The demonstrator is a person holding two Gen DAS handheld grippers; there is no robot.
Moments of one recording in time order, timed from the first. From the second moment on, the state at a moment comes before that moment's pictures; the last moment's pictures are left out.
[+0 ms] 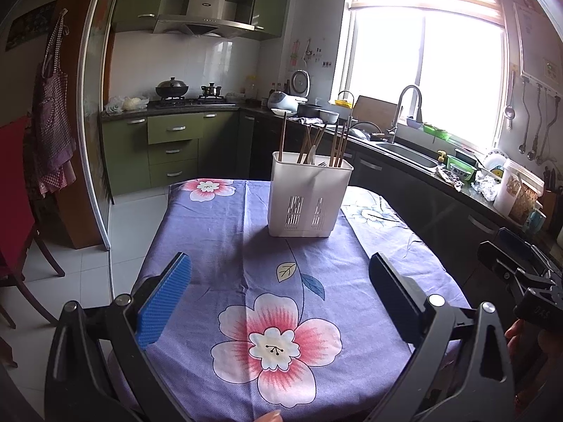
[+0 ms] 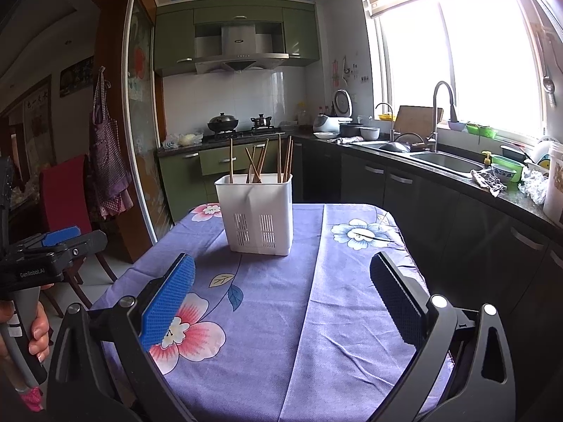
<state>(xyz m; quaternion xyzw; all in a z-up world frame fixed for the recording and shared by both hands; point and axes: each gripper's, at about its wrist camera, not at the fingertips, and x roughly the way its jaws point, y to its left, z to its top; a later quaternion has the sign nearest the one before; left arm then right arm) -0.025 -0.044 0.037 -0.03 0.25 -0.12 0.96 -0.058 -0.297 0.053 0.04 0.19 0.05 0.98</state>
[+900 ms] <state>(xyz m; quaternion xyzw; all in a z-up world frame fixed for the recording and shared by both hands) -0.024 -0.043 0.039 -0.02 0.25 -0.12 0.96 -0.056 -0.297 0.051 0.04 0.20 0.05 0.98</state>
